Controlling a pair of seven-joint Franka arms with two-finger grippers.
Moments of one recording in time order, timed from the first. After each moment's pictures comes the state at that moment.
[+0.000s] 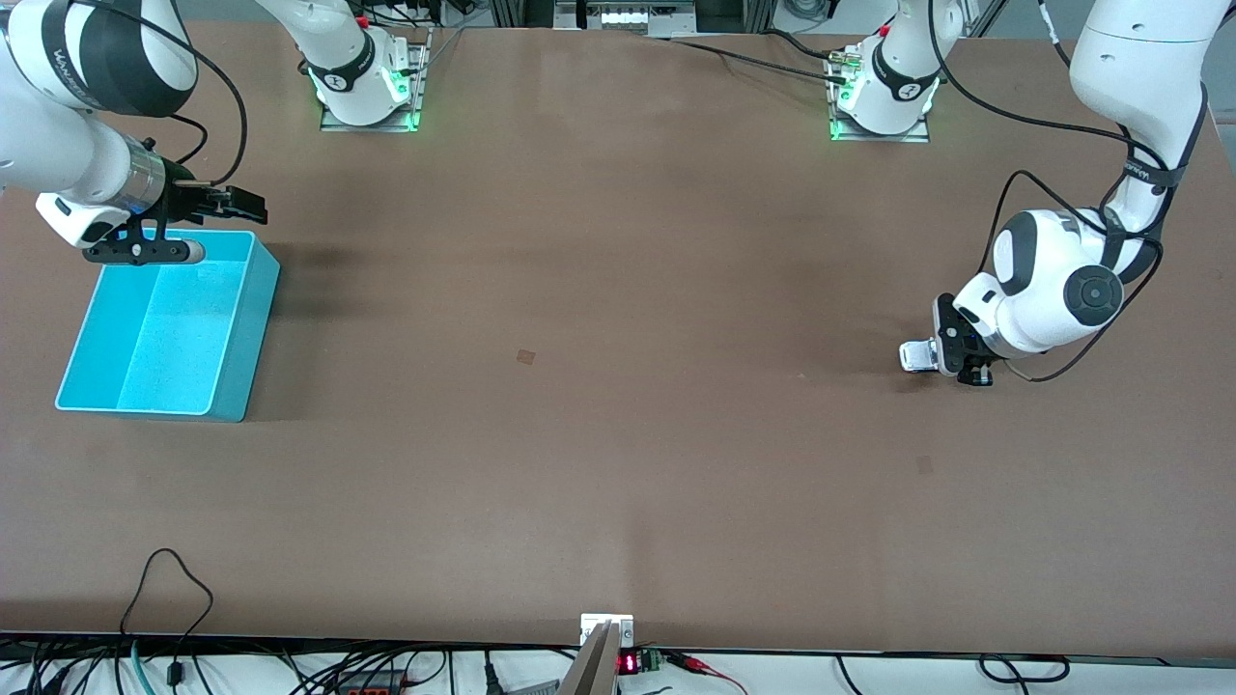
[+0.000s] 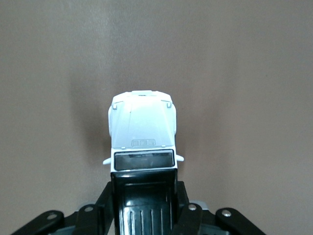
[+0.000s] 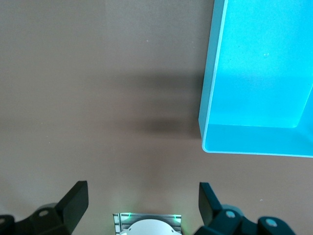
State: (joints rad) left arm 0.16 0.43 -0.07 -2.15 0.08 2.48 1.56; right arm -0.04 -0.12 0.00 -2.15 0.00 1.76 -0.04
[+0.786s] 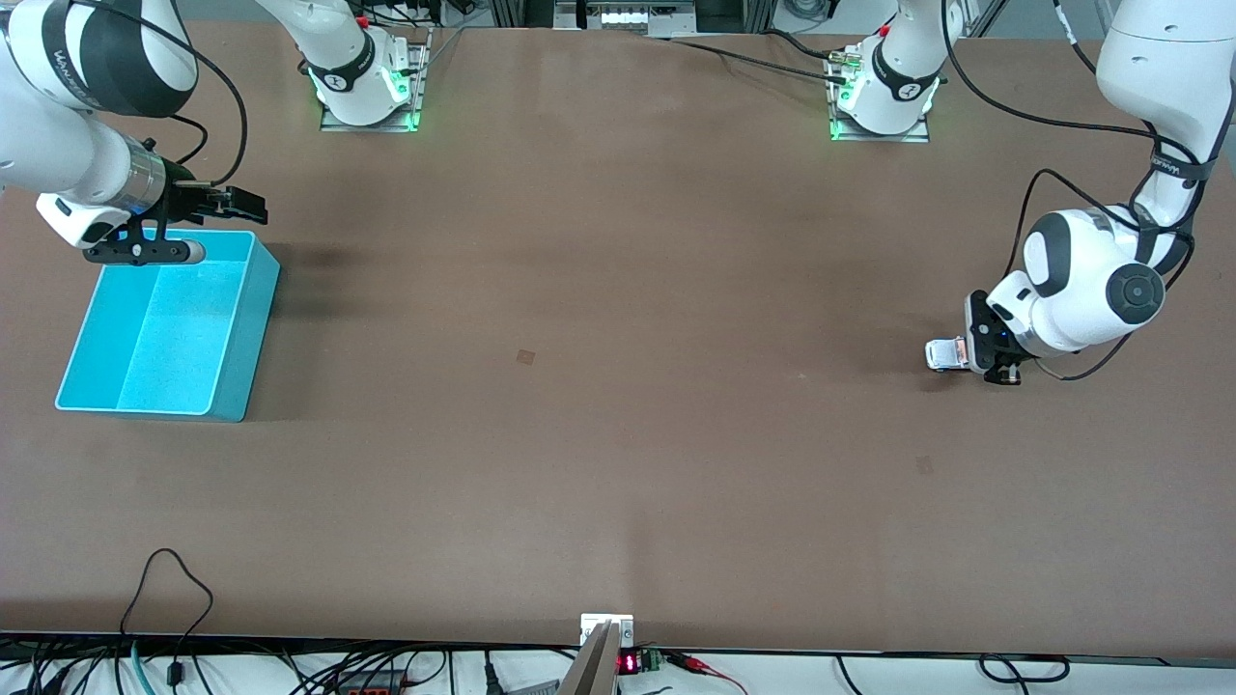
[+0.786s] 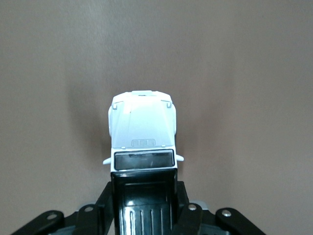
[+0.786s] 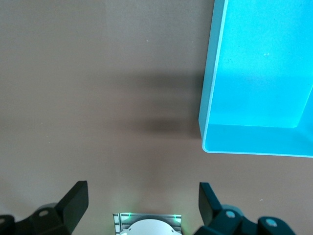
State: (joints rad) left arm 0.26 0.44 -0.07 -2.14 0.09 2.48 1.70; right arm -0.04 -0.12 0.00 -2.15 0.00 1.76 -0.04
